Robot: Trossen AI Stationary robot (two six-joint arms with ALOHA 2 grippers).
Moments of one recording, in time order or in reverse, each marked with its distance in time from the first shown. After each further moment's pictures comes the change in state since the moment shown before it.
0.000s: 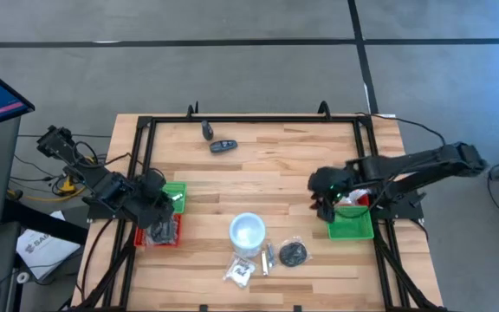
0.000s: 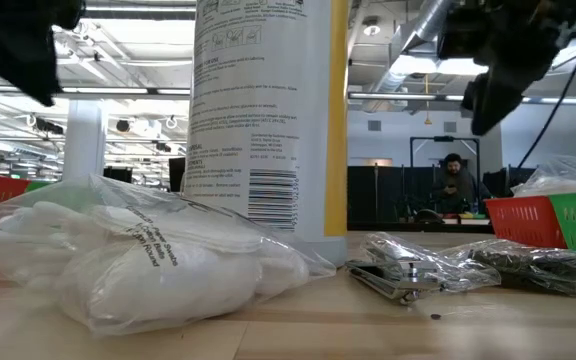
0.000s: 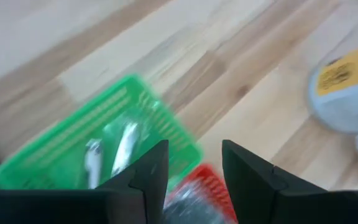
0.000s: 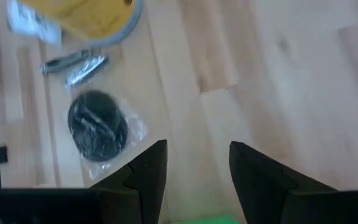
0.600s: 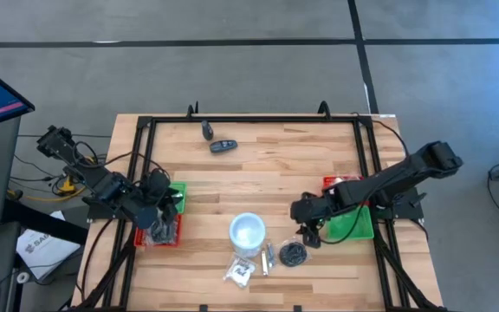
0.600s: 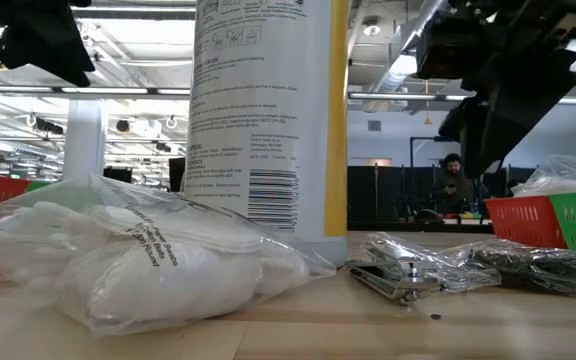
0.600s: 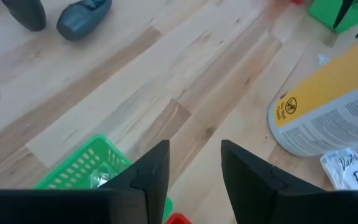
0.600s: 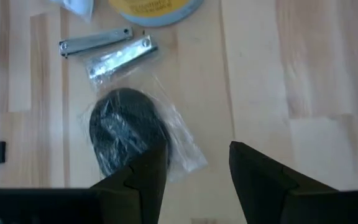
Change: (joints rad) left arm 0.000 0.002 -0.001 0.177 -0.158 0.204; right arm 0.195 0.319 0.001 0.299 0.004 0.049
